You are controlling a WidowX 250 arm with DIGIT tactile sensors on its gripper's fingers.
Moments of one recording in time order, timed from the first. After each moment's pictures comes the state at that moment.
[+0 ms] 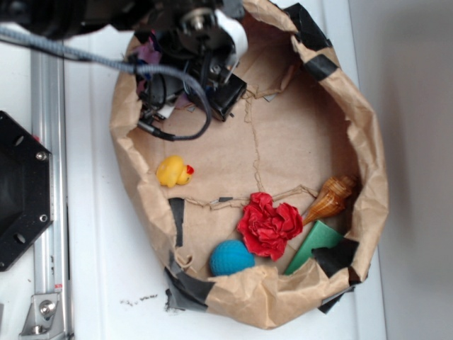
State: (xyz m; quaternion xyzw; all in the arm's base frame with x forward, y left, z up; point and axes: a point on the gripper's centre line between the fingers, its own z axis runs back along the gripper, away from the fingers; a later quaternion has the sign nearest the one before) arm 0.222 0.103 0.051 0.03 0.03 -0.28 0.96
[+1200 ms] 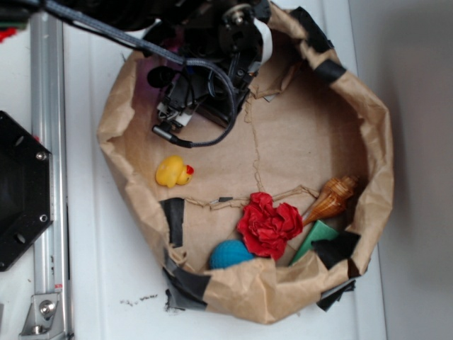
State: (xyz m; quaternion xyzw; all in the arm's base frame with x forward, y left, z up) arm 0.238 0.086 0.039 -0.02 0.02 -0.31 0.95
